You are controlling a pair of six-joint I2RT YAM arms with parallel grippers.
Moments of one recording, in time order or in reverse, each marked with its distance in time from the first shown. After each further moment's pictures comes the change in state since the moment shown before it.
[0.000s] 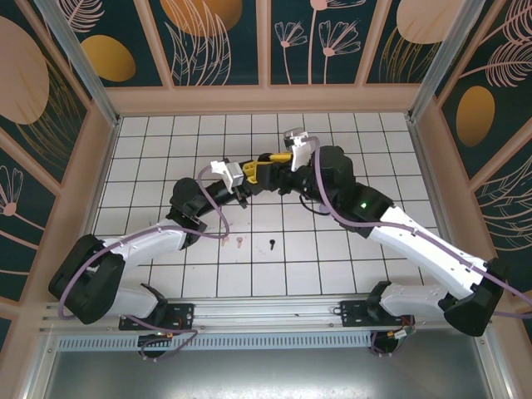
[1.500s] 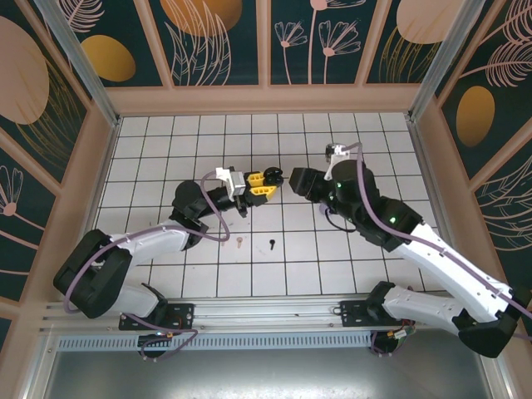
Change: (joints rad) left arm 0.000 0.042 -0.021 0.062 0.189 -0.040; right arm -0.038 -0.180 -0.043 -0.294 0.201 0.312
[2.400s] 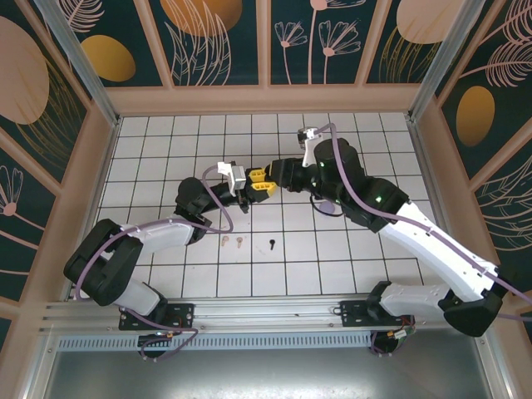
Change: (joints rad) left arm 0.023 0.088 0.027 0.095 0.024 -0.087; right arm 0.035 0.180 0.193 -0.039 -0.135 -0.126
